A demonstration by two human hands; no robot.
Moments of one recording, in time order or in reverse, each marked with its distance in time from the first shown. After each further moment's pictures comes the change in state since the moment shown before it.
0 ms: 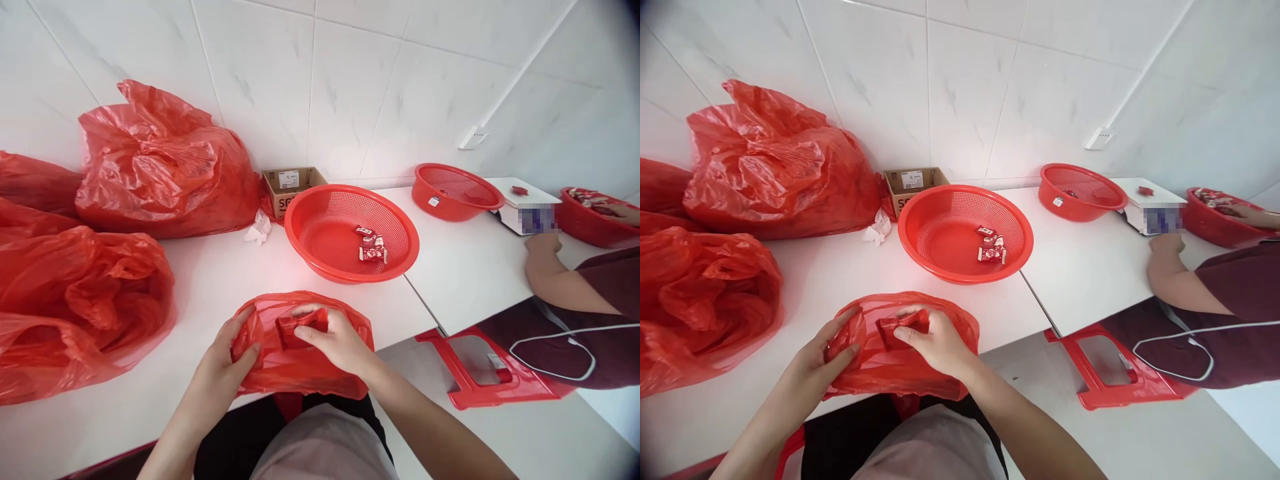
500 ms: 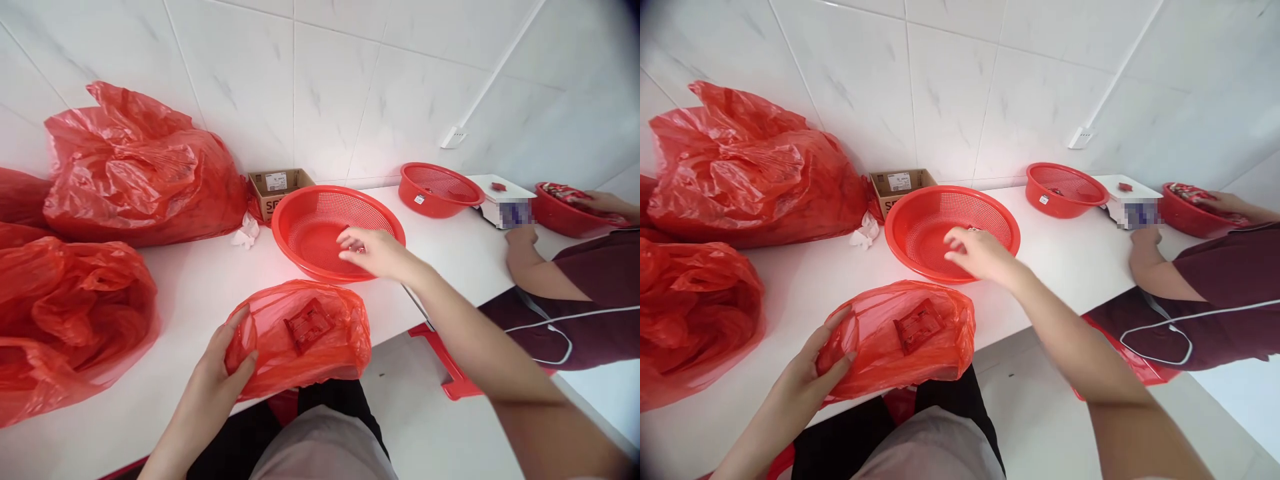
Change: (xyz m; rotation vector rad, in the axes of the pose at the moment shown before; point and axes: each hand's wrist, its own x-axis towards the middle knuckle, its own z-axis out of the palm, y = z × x) left_hand -0.004 0.009 0.009 0.212 0.011 0.148; right_hand 0.049 -0.076 -0.133 -1.031 0.072 0.001
